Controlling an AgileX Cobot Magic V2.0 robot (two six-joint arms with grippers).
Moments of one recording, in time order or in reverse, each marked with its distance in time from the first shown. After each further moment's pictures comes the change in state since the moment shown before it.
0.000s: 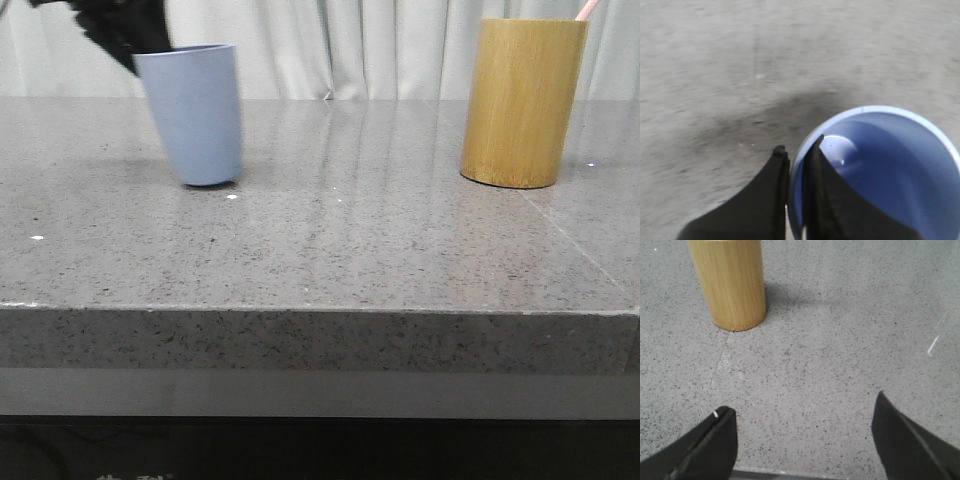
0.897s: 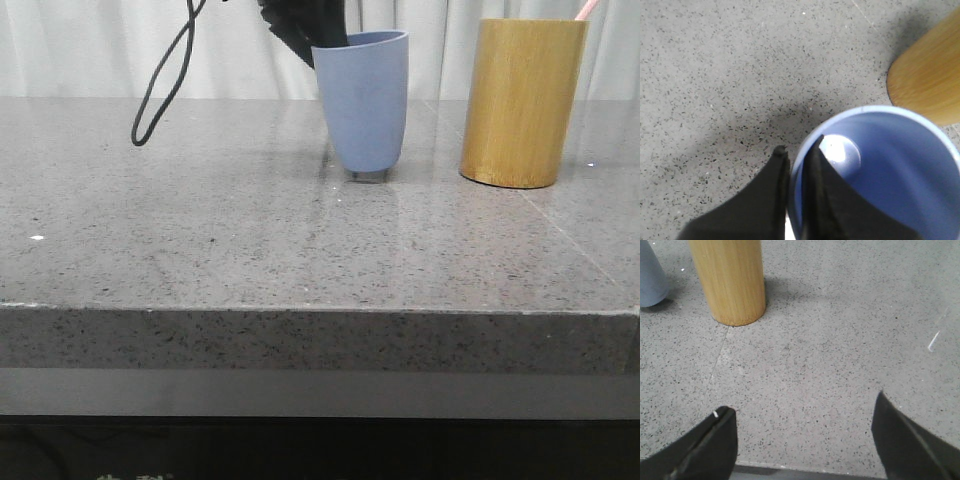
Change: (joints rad) left arm -0.209 0.302 -0.482 0.010 0.087 -0.004; right arm 0.000 0.000 0.000 0.000 0.016 -0.001
